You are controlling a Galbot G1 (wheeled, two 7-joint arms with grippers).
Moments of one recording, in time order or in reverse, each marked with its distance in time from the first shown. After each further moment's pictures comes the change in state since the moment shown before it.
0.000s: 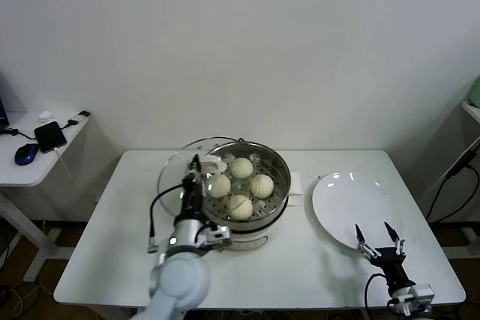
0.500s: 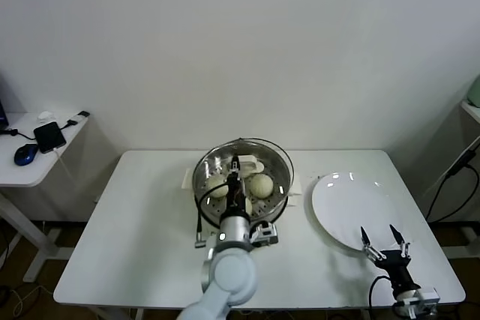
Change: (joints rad) left arm -0.082 -0.163 0.141 0.151 0.154 0.054 0.031; right arm -0.003 -0.021 -0.005 -0.033 0.035 0.040 0.014
